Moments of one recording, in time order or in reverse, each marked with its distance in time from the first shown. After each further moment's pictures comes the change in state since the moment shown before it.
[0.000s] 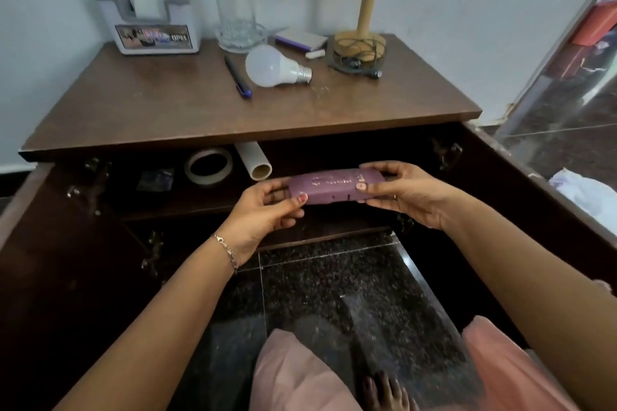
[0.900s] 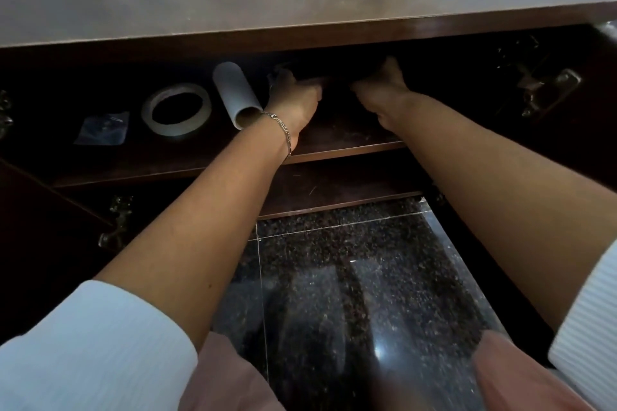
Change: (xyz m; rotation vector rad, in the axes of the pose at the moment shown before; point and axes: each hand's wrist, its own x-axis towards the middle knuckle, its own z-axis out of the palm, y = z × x) left_hand 0.158 -0.009 0.031 0.297 0.321 0.017; right_hand 0.176 0.013 0.036 -0.538 0.478 -0.309
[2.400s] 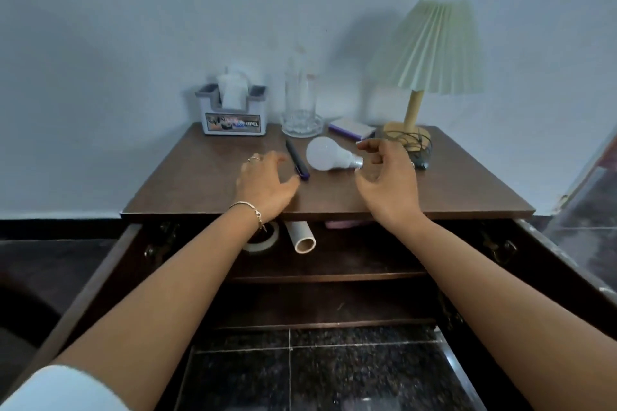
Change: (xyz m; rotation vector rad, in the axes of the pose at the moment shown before) left_hand -0.065 0.099 -0.151 0.687 0.305 0.379; right_hand -0.100 -0.147 -0.055 -0.073 0.159 -0.607
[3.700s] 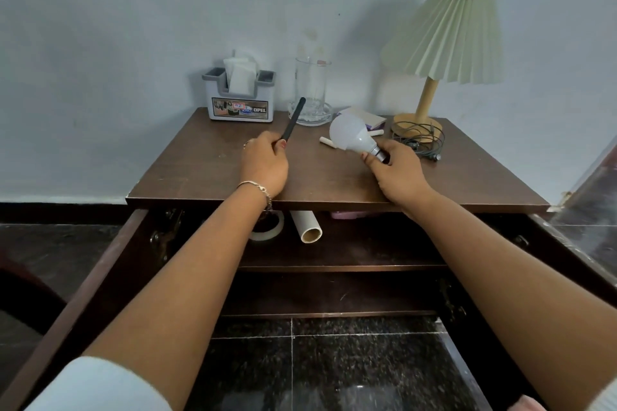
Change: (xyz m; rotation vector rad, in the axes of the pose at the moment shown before) left_hand 0.016 -0.008 -0.001 -0.259 0.178 -0.090; right_hand 0.026 0.024 0.018 -0.014 -0.174 0.134
